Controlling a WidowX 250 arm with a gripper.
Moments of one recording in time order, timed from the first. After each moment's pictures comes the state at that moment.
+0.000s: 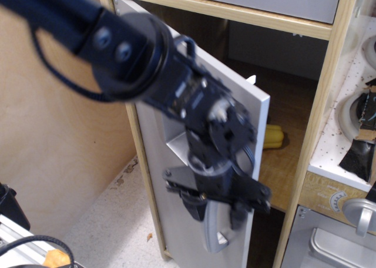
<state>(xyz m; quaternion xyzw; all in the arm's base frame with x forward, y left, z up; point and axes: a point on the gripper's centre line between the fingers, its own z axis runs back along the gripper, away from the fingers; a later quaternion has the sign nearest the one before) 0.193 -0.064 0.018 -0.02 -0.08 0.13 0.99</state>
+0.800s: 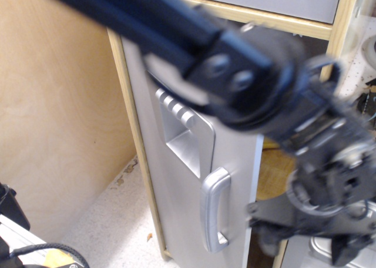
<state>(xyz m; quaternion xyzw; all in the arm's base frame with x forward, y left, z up) 0.198 -0.154 0.031 -0.03 -0.07 0.16 0.98</state>
